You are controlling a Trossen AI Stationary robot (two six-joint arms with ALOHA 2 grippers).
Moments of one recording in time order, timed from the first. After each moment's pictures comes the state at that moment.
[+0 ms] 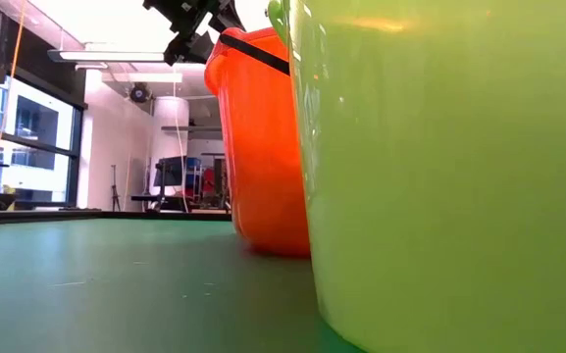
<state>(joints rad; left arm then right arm) 0.02 1.28 1.06 -0.35 -0.45 -0.48 -0.91 1.67 1.01 -0.78 0.02 0.35</state>
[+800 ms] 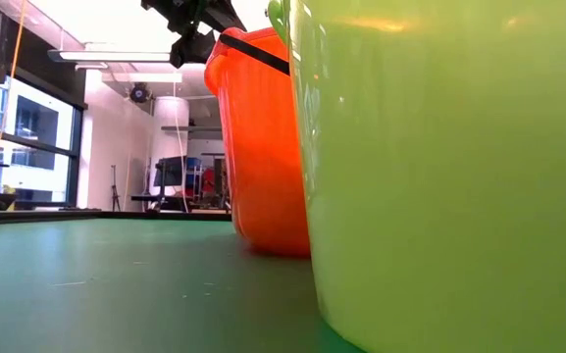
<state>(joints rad) 0.02 1.28 1.06 -0.38 -0.26 -0.40 -0.78 1.68 1.01 -0.82 0.22 0.80</state>
